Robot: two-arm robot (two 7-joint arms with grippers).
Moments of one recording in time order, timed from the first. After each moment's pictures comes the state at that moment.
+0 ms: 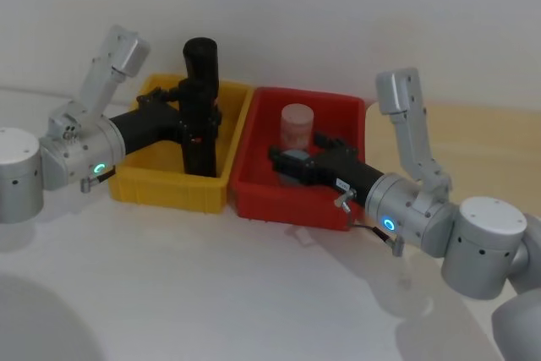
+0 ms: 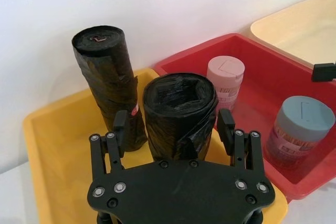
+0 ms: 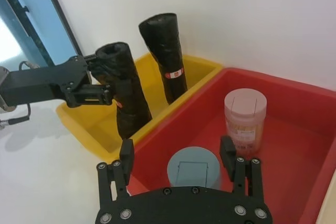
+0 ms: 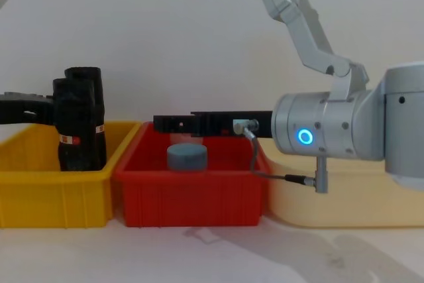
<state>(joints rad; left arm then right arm) -0.50 0.49 0.33 -1.29 -0.46 0.18 -0.46 0.55 0.13 -0.55 -1.26 0.45 0.30 0.35</state>
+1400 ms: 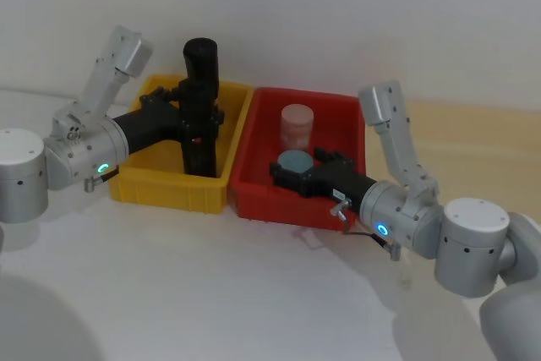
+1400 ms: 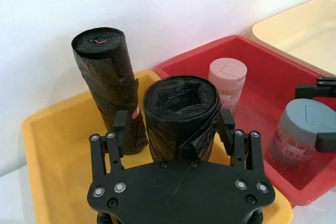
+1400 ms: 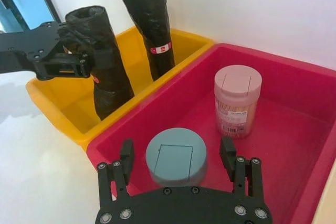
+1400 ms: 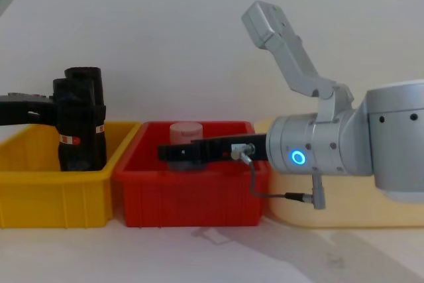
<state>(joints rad) -0.52 0.48 0.34 -1.27 -0.45 0.16 -0.46 0.60 0.10 -0.57 -1.14 0.38 0.29 0.36</state>
